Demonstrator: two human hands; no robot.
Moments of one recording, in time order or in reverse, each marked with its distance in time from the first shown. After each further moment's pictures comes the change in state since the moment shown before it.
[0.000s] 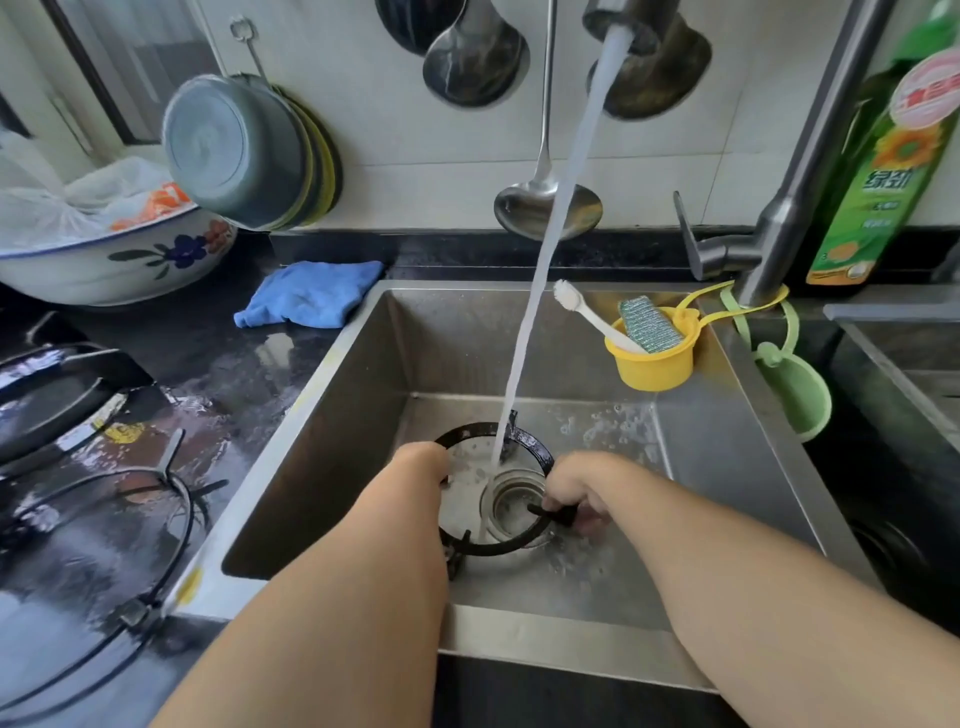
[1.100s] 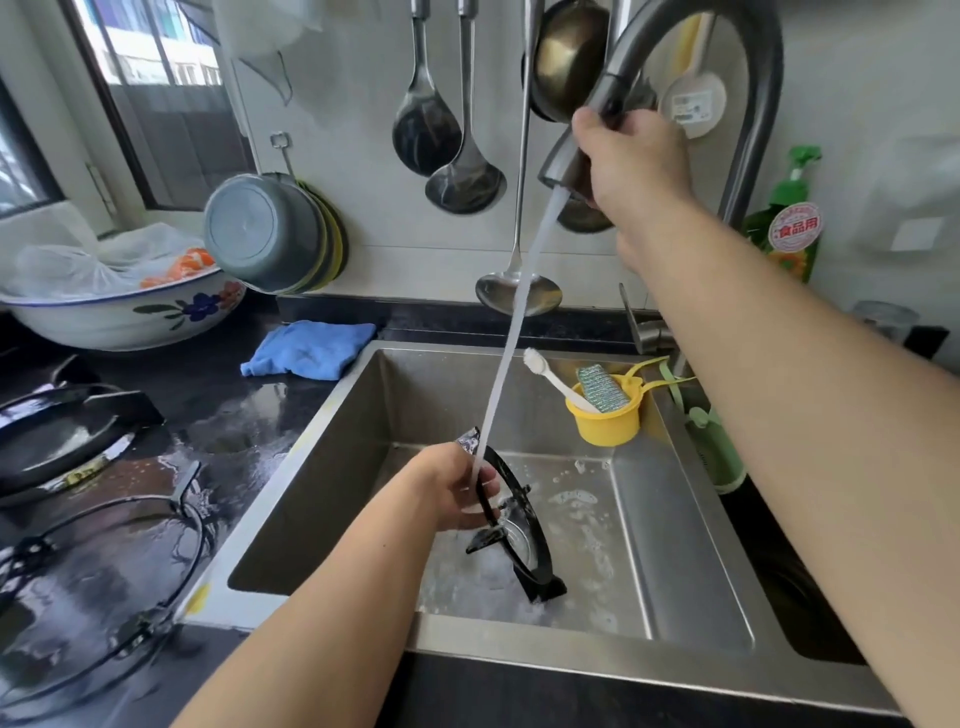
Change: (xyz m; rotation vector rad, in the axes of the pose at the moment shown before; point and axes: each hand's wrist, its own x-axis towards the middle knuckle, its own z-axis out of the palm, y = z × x) left_hand -0.096 0.028 0.007 -0.499 -0.314 0.197; right_hand -0.265 -0.067 -0.191 0.904 1.093 -0.991
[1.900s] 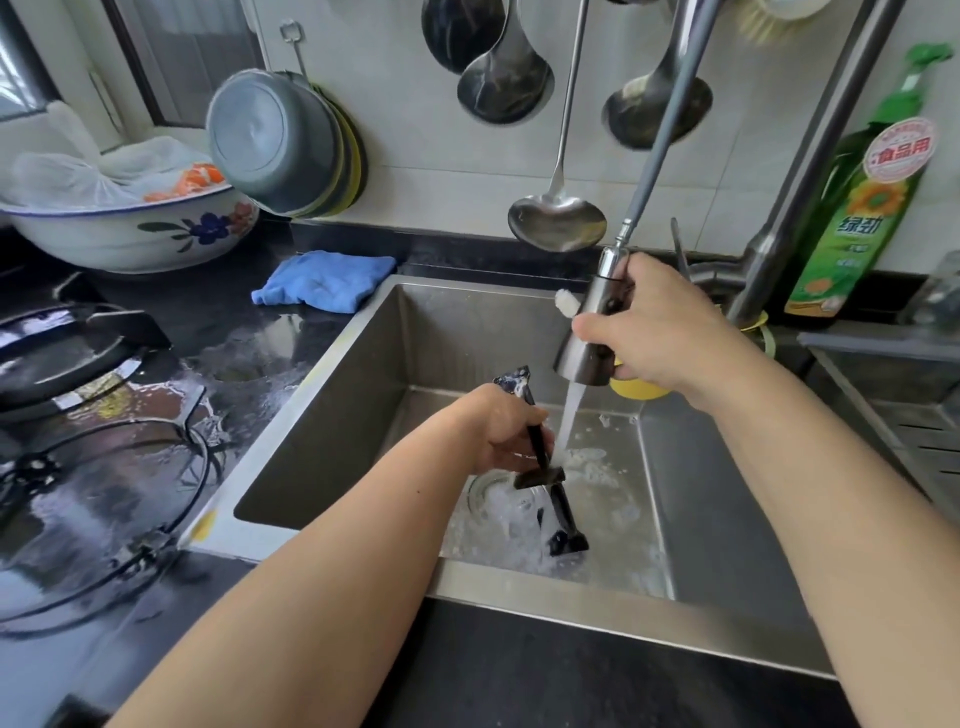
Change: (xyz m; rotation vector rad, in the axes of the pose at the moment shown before) left_hand 0.004 -0.003 0.018 0.276 -0.165 0.126; right_hand -0.099 0.109 -0.018 -0.546 -0.442 0.153
